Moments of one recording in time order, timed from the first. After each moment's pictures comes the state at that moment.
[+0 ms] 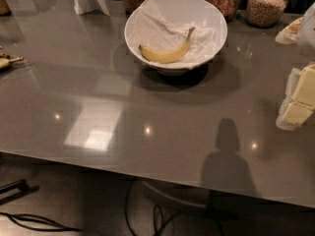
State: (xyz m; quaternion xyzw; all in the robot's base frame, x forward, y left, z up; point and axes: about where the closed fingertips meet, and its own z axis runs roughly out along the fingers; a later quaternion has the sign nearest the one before) arm 0.438 -0.217 0.976 -0.60 0.78 -0.03 0.16
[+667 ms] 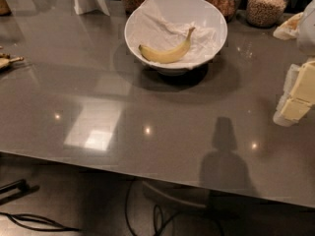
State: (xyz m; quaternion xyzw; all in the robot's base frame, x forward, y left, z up) arm 0.443 -0.210 0.982 -0.61 0.77 -0.03 0.18
